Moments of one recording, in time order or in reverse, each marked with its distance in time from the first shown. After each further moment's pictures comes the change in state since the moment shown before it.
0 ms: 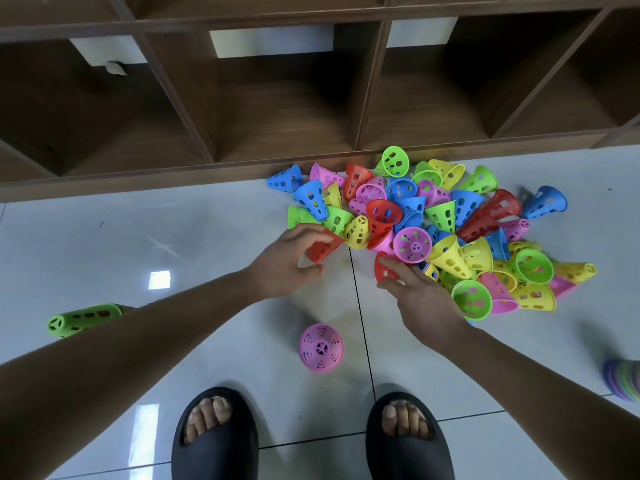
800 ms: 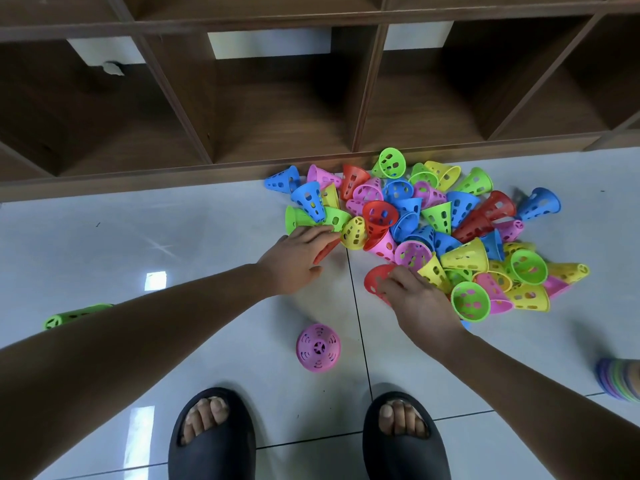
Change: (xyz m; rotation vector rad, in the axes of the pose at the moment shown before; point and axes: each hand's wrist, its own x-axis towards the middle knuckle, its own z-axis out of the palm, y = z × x) left_hand 0.026 -0.007 0.017 0.417 -0.102 0.097; right_hand -0.007 -0.010 -0.005 0.001 0.179 -0.015
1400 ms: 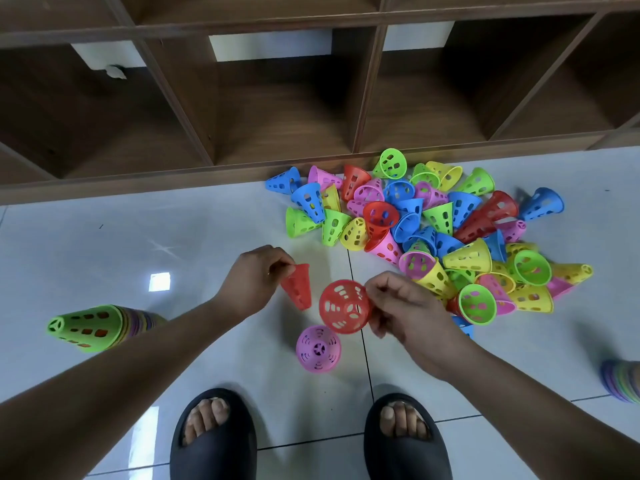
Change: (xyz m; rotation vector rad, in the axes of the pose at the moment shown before) left_hand -0.073 -0.006 -0.010 -0.369 0.305 -0.309; right_hand 0.003 -0.065 -0.066 1.605 -0.150 0.557
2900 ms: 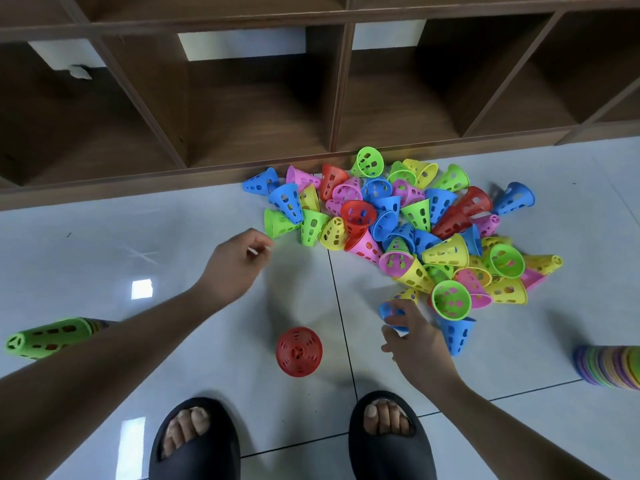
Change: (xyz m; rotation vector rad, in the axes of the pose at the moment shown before) left_hand 0.022 0.019 -0.009 -0.119 0.029 -0.160; right_hand -0.023 0.072 -0.047 -0.674 0.438 0.164
